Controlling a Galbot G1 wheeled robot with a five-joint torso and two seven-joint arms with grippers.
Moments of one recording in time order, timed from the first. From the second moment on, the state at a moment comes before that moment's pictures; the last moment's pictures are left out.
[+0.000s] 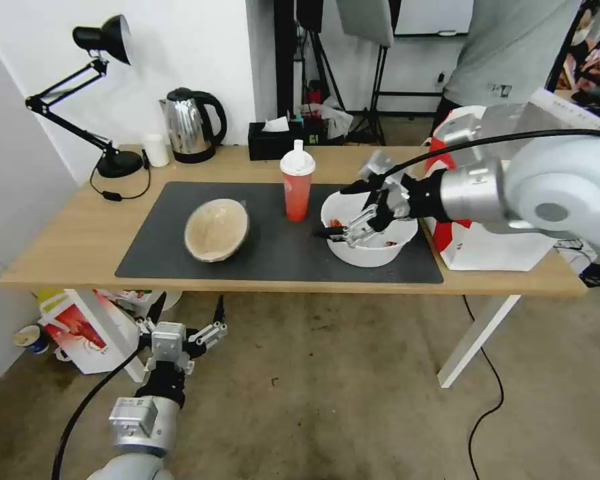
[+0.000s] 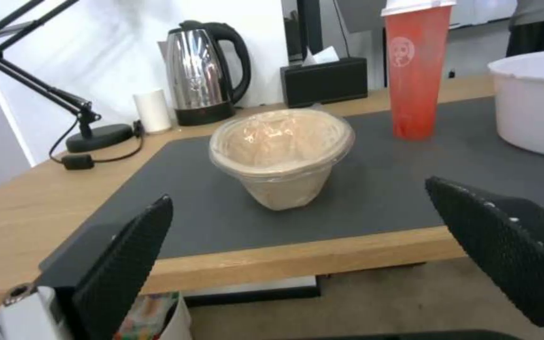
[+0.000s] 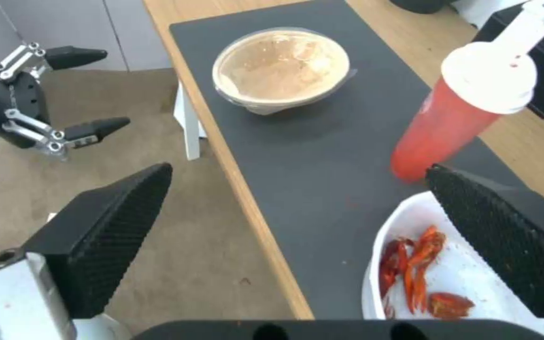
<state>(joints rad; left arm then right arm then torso) 1.80 -1.50 -0.55 -2.30 0.00 0.00 0.00 0.41 0.37 -0.78 2.13 1.38 -0.69 -0.23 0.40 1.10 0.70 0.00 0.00</state>
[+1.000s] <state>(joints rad) 1.80 -1.50 -0.55 -2.30 0.00 0.00 0.00 0.34 0.40 -0.86 2.03 1.29 -0.69 -0.28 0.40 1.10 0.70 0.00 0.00</state>
